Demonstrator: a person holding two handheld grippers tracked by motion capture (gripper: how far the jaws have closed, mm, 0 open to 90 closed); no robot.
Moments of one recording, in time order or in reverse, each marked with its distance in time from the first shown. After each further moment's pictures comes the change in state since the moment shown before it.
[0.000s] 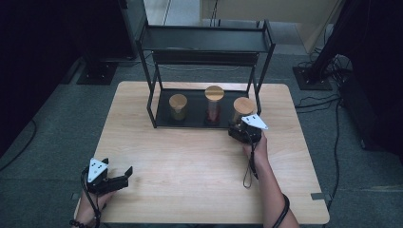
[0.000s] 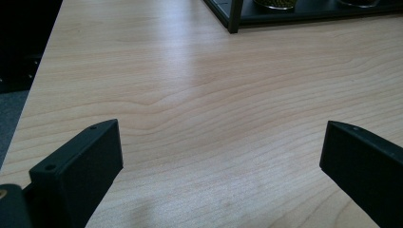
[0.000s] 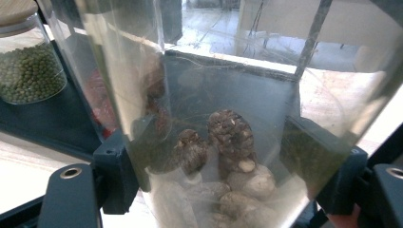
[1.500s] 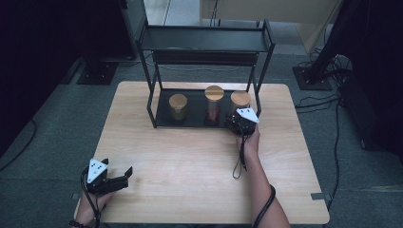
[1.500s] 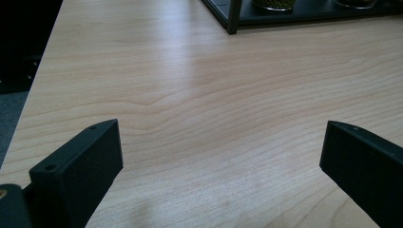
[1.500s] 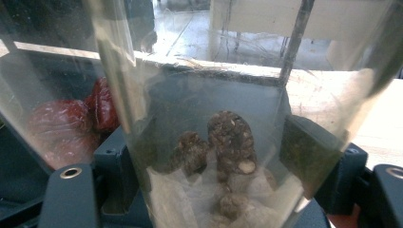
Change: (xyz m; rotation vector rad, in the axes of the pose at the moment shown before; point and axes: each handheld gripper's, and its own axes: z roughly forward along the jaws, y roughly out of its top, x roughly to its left) left arm 0.000 -0.001 -0.001 -0.002 -0.004 0.000; right arm 0.011 0.008 0.035 -0.007 -0.136 0.067
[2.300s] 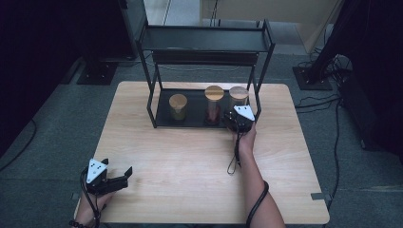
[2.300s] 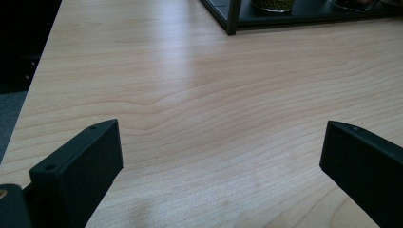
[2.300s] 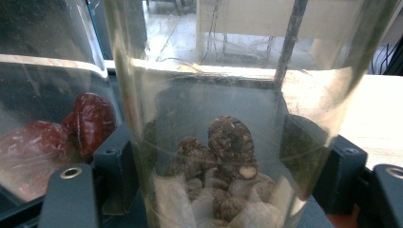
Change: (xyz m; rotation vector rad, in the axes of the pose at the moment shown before) left arm 0.001 0.000 0.000 -0.006 -0.006 -0.008; right arm 0.010 0.002 0.017 -0.011 -0.063 0.032
